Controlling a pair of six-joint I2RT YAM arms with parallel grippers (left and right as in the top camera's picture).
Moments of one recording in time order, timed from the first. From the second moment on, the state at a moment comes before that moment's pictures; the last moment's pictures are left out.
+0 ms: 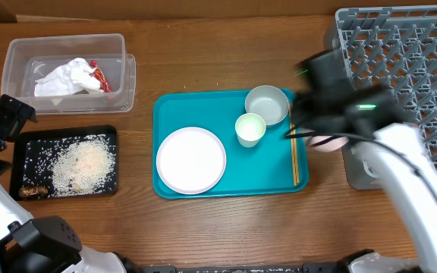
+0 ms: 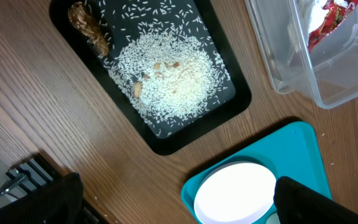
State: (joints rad) left arm 0.65 1.73 2.00 -1.69 0.13 -0.50; right arm 0.32 1.45 1.59 -1.22 0.07 0.63
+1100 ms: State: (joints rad) left arm 0.65 1.73 2.00 -1.69 0.13 -0.50; right arm -0.89 1.94 1.61 -0.23 -0.80 0.45
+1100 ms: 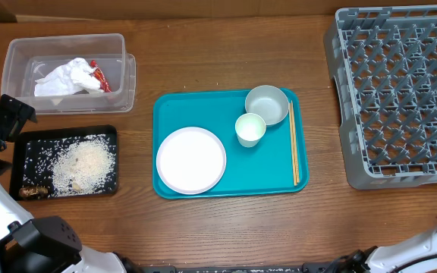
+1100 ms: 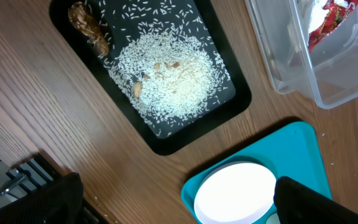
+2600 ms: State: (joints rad) left arm 0.65 1.73 2.00 -1.69 0.13 -0.50; right arm -1.16 1.81 1.61 -0.61 -0.70 0.60
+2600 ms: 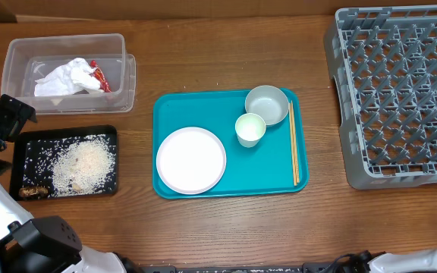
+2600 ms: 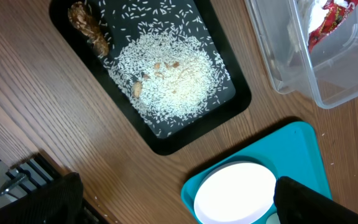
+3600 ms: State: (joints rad) left arm 0.65 1.73 2.00 -1.69 0.13 -0.50; right arm -0.76 1.97 1.61 -0.43 0.00 0.59
